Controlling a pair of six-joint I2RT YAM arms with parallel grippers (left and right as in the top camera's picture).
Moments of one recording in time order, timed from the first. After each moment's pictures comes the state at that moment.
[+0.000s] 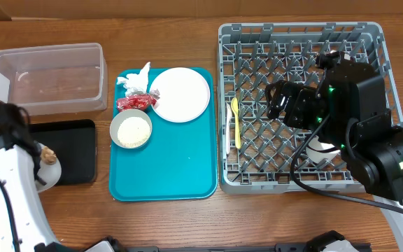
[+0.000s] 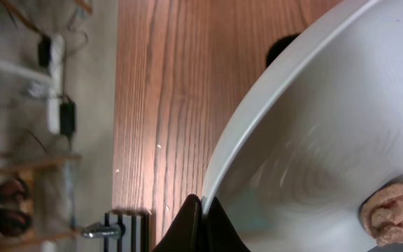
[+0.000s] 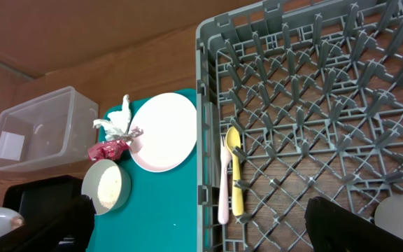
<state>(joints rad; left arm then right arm) 0.52 1.37 1.18 -1.30 -0.62 -0.98 0.39 1.19 1.56 -1.09 0.01 0.56</state>
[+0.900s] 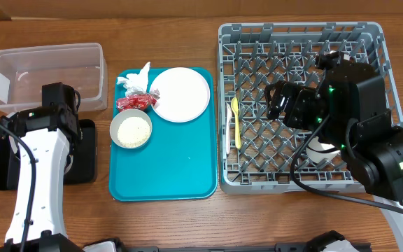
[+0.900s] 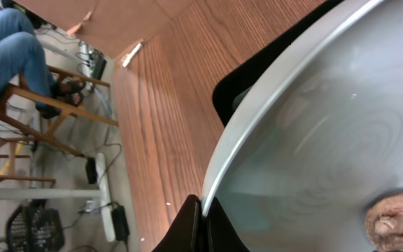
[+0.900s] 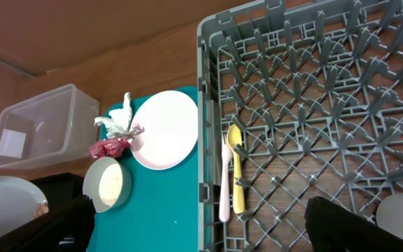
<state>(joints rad) 0.20 1.44 1.18 -1.26 -0.89 -0.81 0.39 1.19 1.56 -1.09 0.00 0.56</state>
